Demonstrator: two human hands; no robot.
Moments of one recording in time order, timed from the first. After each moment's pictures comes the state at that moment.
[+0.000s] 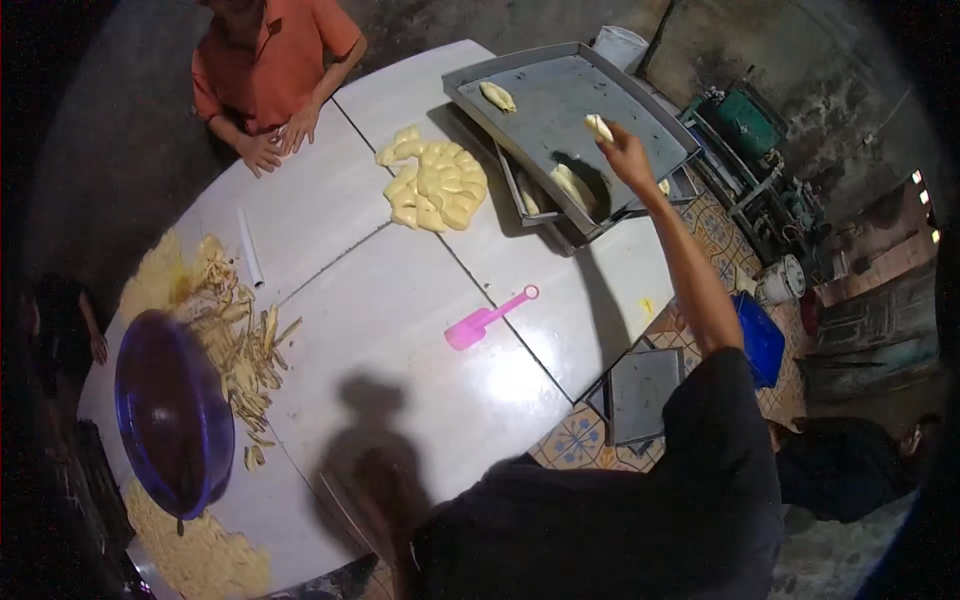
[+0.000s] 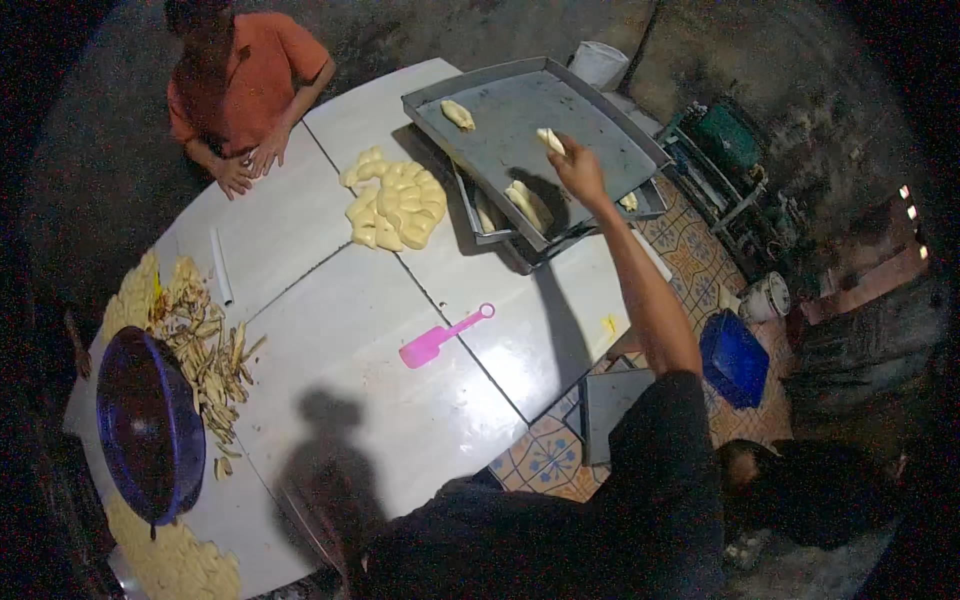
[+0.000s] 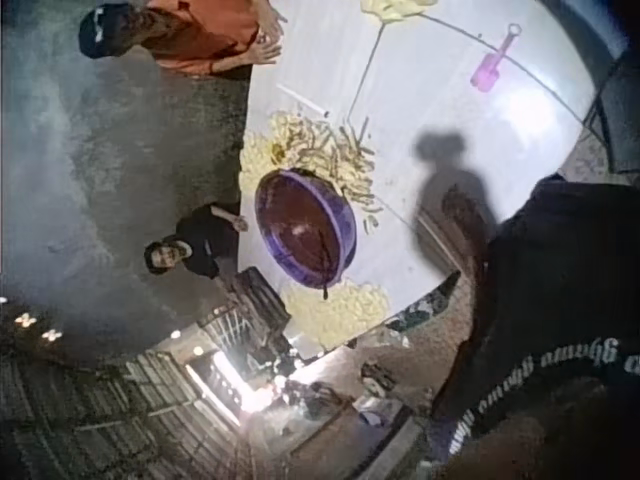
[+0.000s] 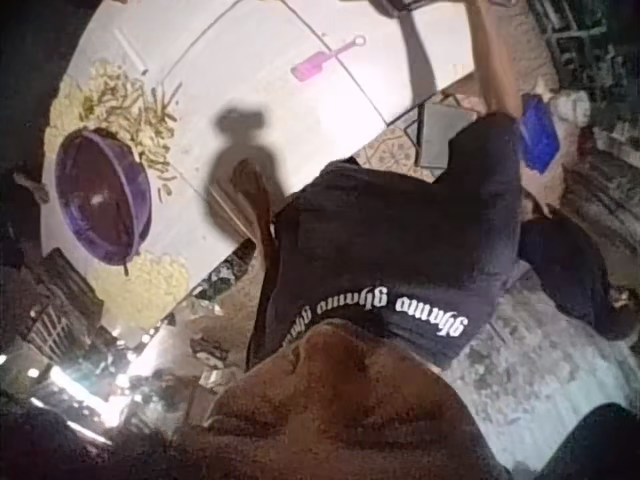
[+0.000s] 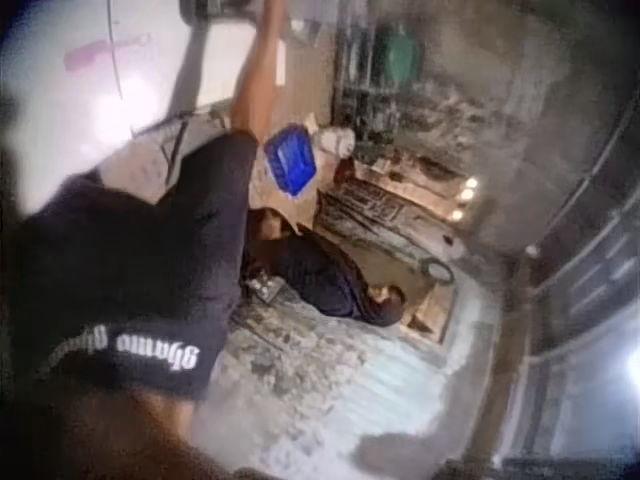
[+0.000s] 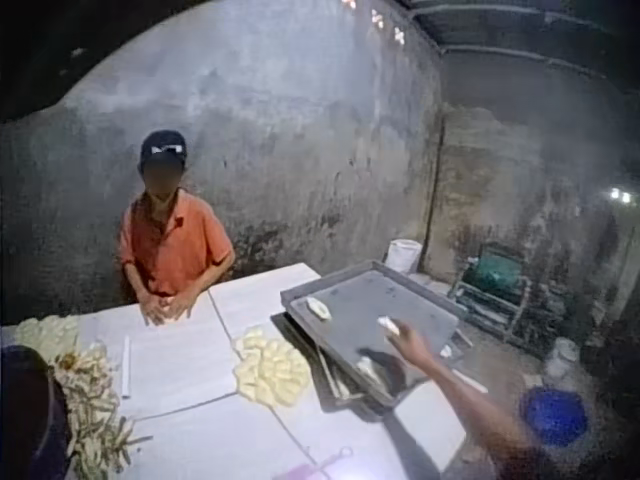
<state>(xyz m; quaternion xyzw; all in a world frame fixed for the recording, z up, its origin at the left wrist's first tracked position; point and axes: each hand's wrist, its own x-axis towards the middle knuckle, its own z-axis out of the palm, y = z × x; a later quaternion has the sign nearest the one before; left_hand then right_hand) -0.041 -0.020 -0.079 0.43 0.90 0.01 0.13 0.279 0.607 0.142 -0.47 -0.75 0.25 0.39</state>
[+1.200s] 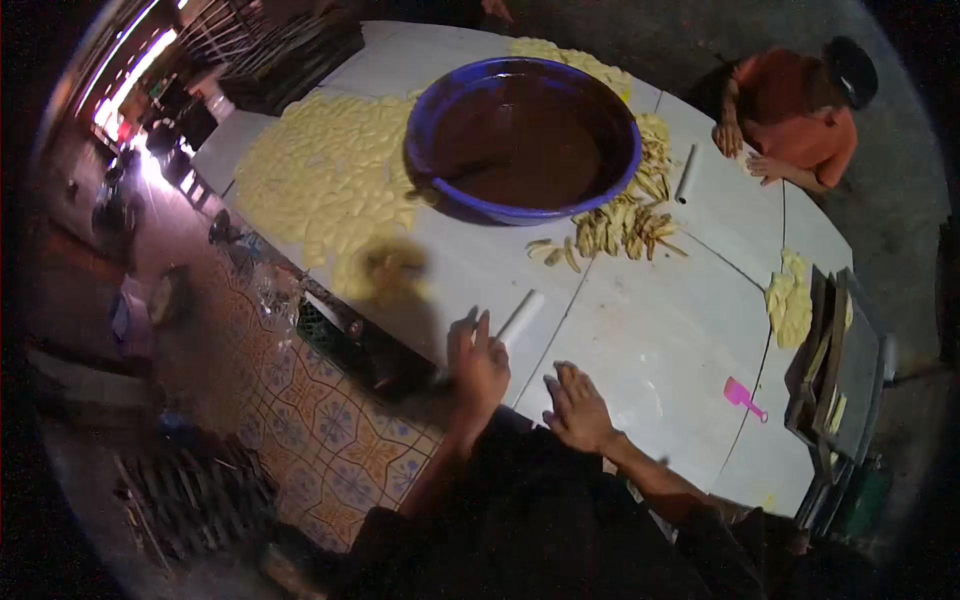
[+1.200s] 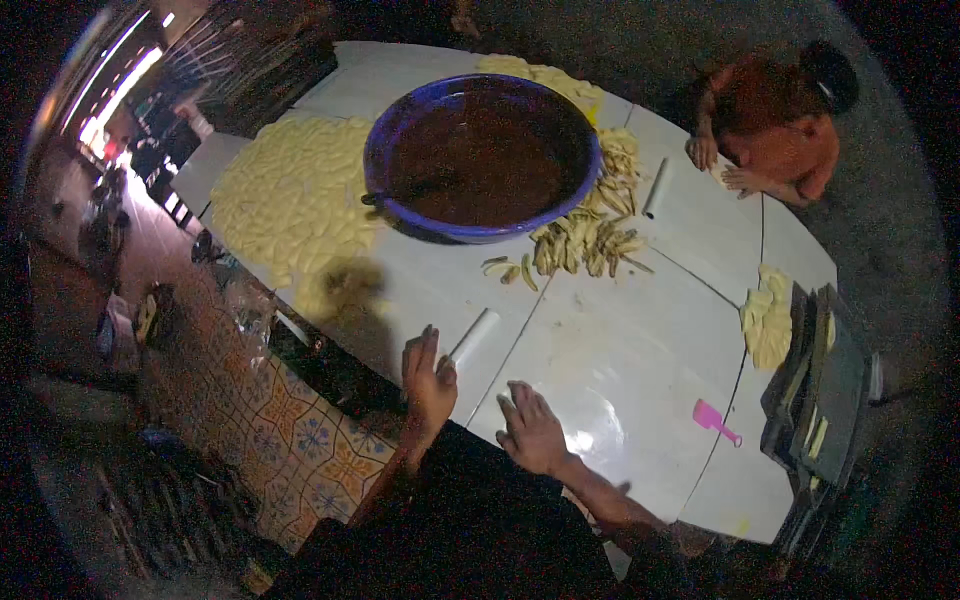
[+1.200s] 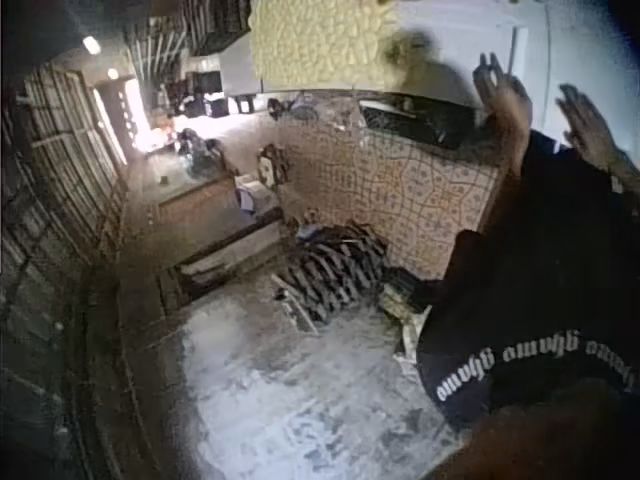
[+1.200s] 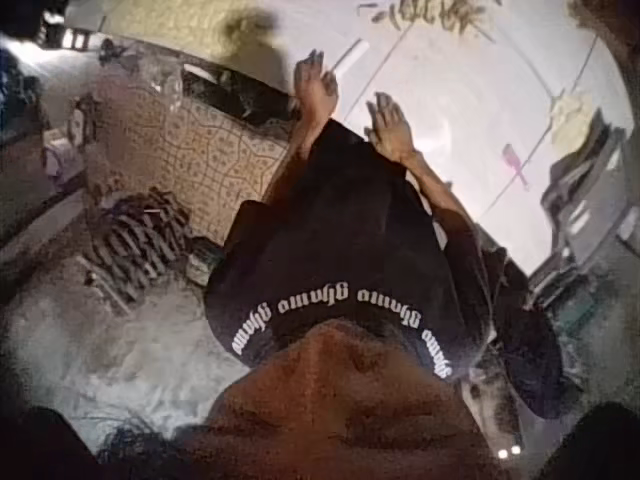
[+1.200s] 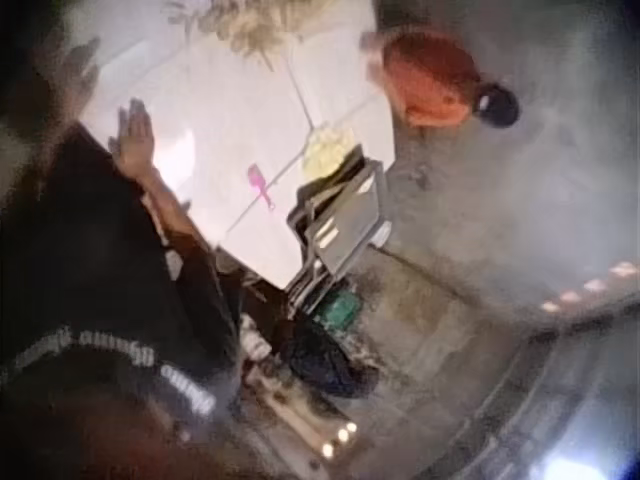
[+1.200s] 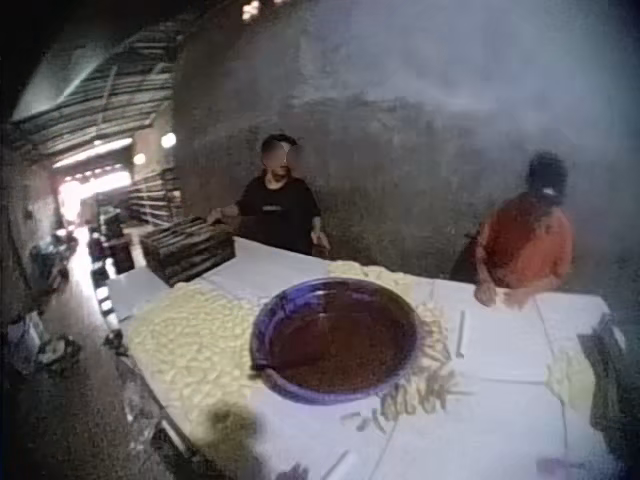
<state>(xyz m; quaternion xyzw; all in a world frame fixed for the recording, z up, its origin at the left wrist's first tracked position) -0.104 -0.179 0.027 0.12 0.93 0.32 -0.16 0.002 0.020 0.014 0.16 -0.96 0.21 -0.03</state>
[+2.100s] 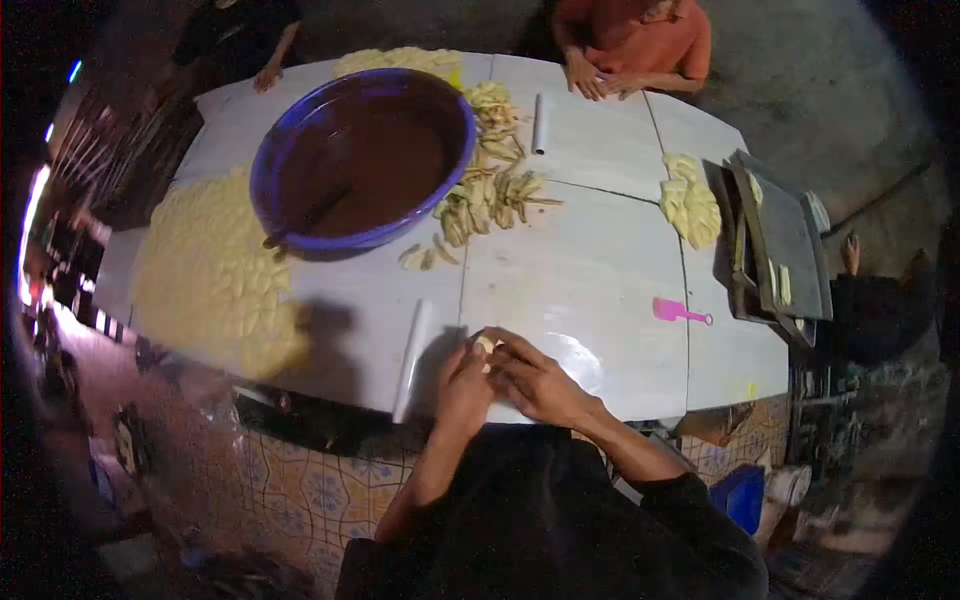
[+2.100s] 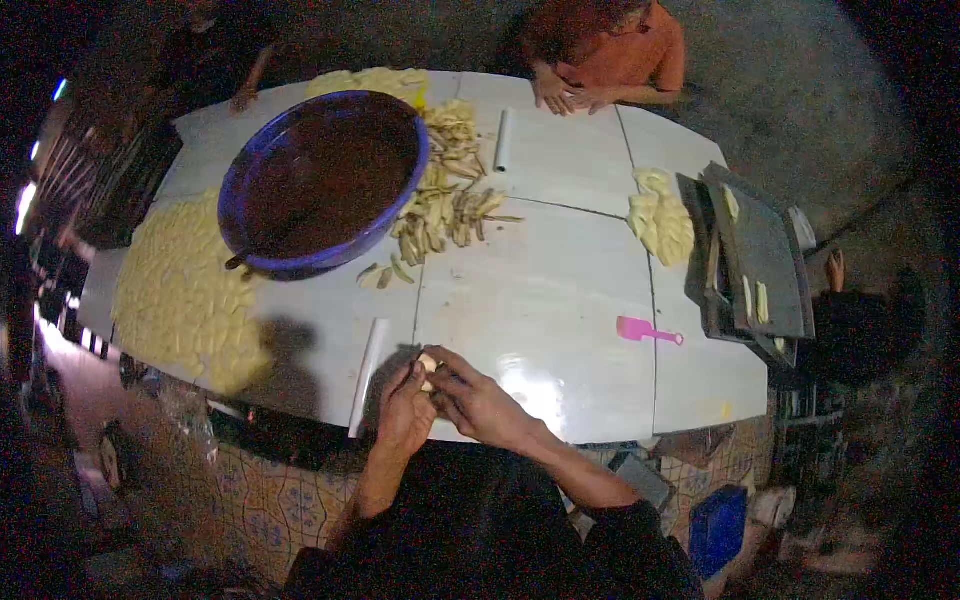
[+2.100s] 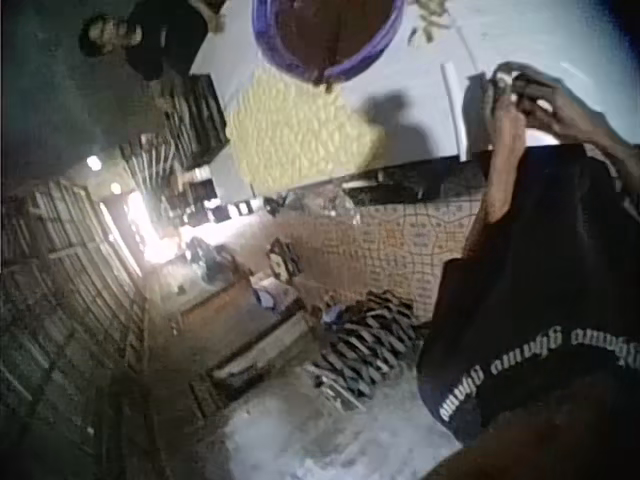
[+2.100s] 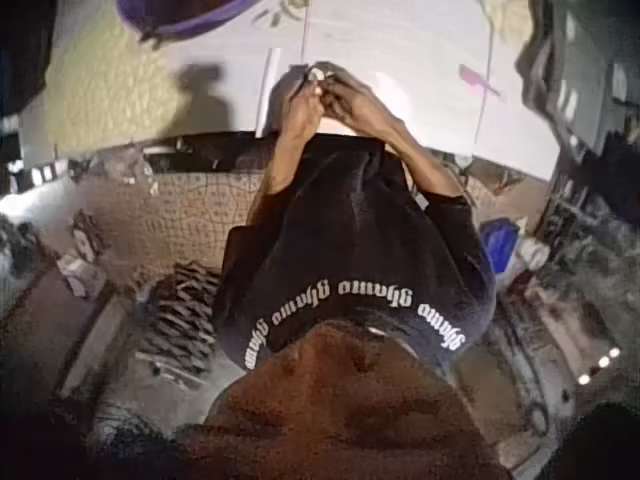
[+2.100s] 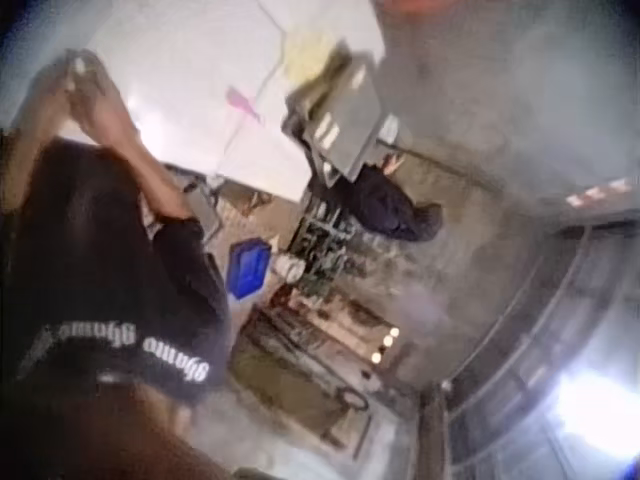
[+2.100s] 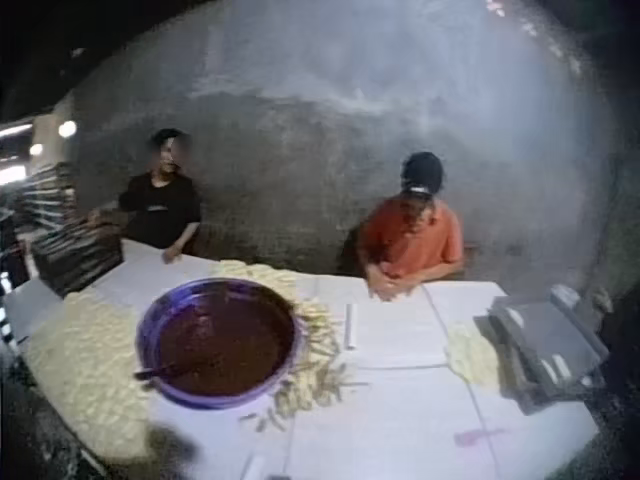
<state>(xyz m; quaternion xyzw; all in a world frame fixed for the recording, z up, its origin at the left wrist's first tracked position) -0.070 -0.108 0.059 -0.03 0.39 0.84 0.38 0.002 0.033 0.127 0.04 -0.88 0.46 0.09</state>
